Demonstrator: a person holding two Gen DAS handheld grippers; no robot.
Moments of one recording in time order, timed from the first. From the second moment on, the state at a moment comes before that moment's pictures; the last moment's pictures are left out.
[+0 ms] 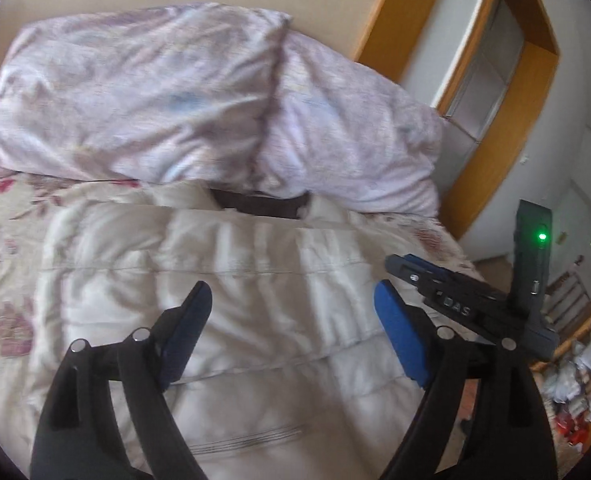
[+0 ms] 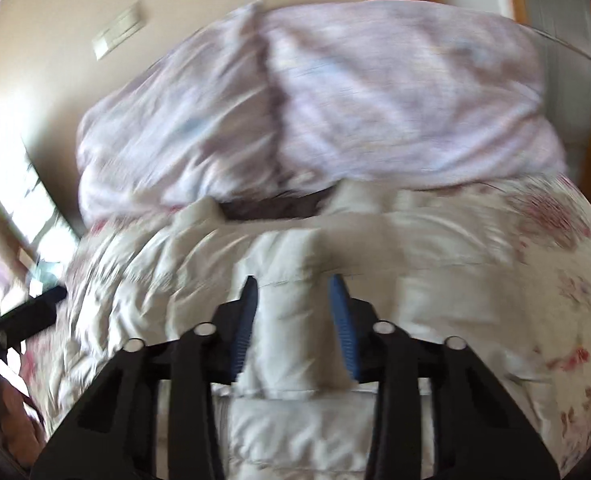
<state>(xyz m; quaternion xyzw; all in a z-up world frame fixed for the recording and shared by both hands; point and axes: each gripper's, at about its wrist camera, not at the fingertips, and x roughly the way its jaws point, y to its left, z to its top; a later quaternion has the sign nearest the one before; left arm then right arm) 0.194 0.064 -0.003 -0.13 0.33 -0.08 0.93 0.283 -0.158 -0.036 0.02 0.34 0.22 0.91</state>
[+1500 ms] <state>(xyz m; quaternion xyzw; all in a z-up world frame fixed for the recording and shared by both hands) 0.017 0.212 -0.112 -0.19 0.47 -0.04 0.86 0.178 -0.399 -0.100 0.17 0.54 0.15 0.81</state>
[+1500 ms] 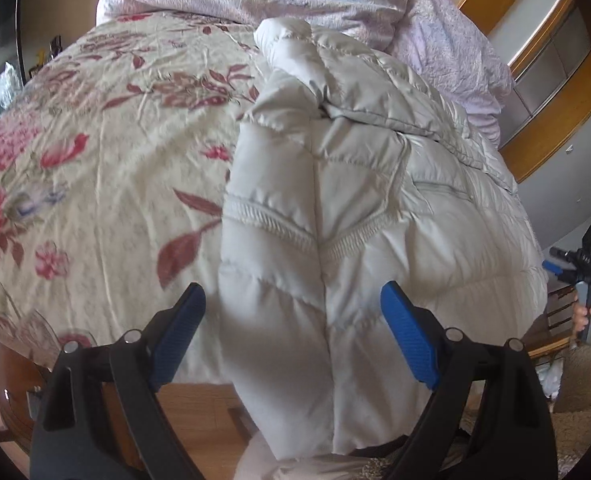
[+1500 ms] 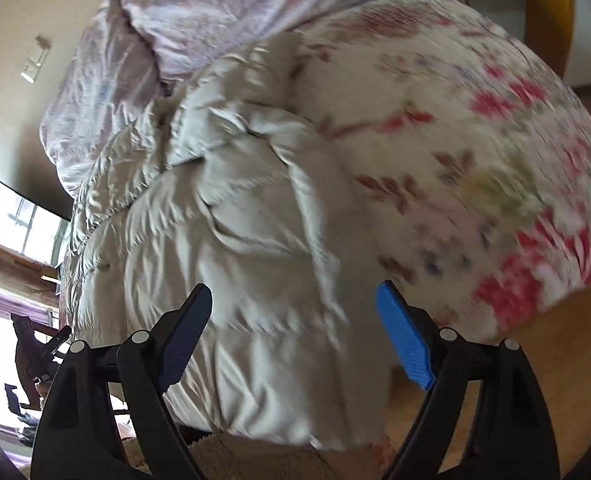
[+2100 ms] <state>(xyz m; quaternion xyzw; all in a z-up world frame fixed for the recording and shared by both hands) -0.024 0.201 -0.120 -0.23 0.48 -0.06 0.84 0.147 -0.404 -0.151 0.23 0.60 0.27 0.72</state>
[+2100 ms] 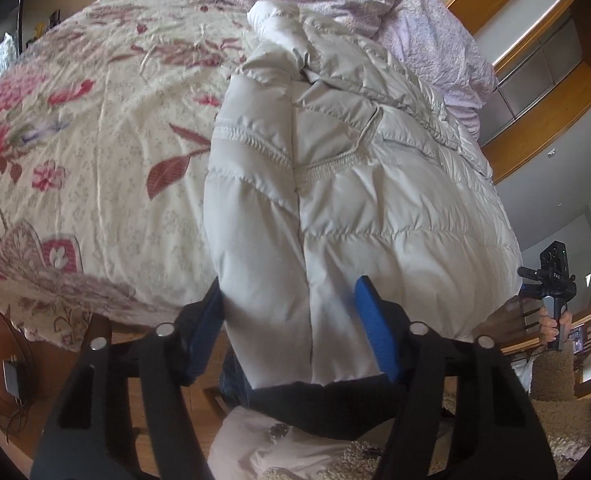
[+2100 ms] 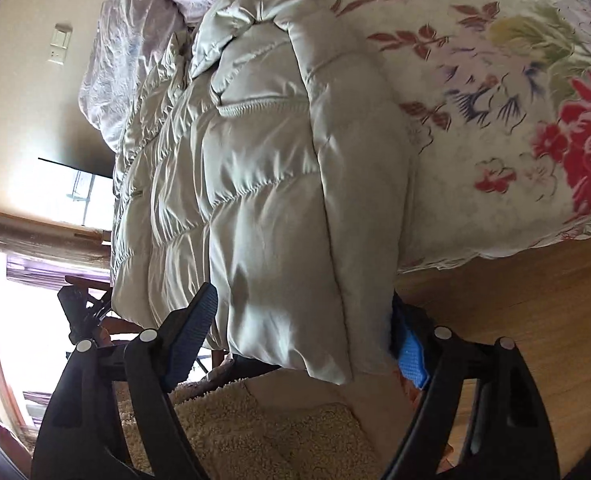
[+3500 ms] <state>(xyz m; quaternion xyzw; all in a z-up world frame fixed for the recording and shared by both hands) 0.160 0.194 0.056 -0.12 0.25 0.08 0.96 0.287 -0.293 0.054 0.07 0.22 0.11 0.97</state>
